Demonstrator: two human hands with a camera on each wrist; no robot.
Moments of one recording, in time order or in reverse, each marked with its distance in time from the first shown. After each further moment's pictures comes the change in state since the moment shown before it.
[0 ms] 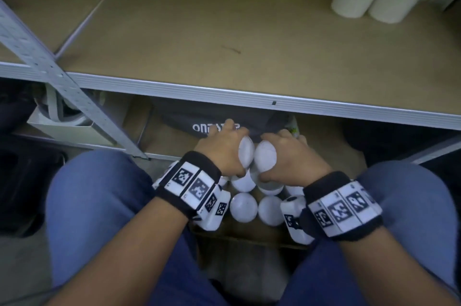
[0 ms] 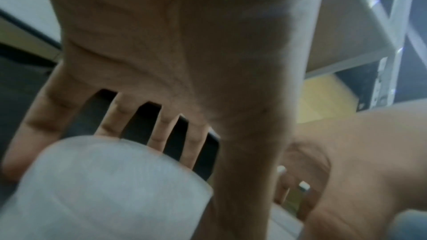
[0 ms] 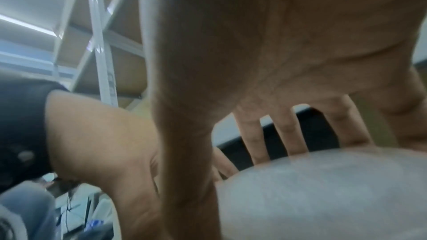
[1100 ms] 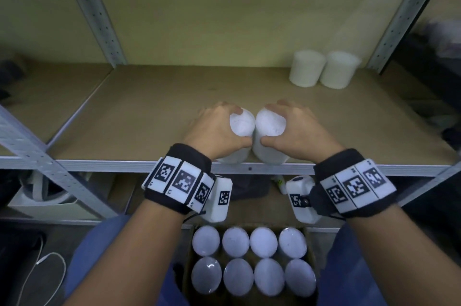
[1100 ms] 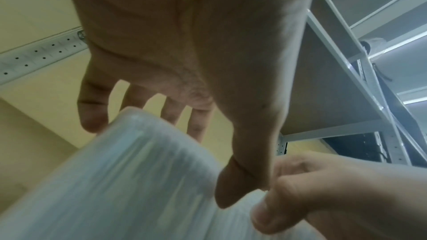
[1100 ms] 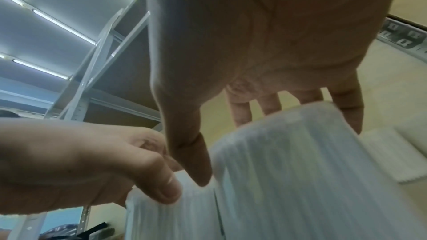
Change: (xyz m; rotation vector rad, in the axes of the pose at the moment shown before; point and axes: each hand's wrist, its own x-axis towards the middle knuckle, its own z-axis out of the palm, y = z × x) left_hand 0.013 0.057 -0.144 -0.172 0.487 0.097; right_hand 0.003 0.007 -0.151 0.180 0.526 -0.059
